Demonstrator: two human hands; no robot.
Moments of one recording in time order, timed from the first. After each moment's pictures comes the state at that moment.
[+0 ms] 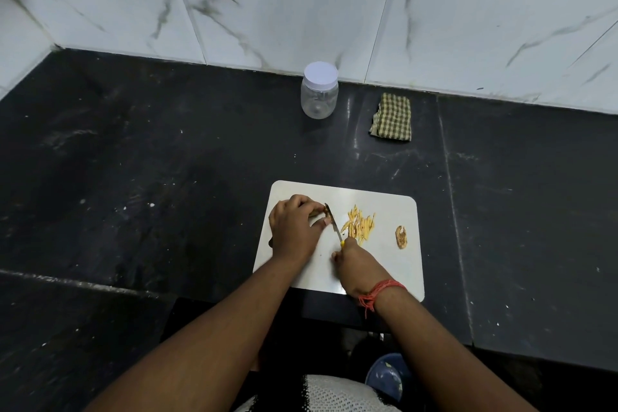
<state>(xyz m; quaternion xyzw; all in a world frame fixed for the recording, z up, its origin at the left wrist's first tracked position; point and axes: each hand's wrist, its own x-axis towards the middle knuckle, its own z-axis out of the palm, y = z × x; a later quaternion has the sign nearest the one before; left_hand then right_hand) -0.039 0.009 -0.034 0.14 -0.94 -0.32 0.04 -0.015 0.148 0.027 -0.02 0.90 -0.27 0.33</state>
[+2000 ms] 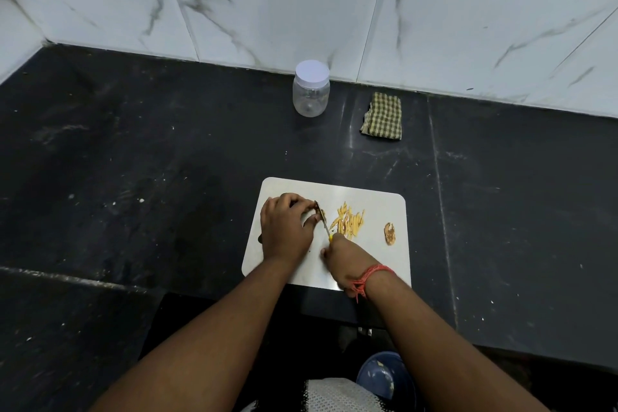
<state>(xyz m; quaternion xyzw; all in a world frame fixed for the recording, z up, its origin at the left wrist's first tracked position) -0.033 0.014 -0.047 0.12 -0.95 -0.28 0.12 -0.029 0.151 0.025 -0.04 0.89 -0.24 0.38</state>
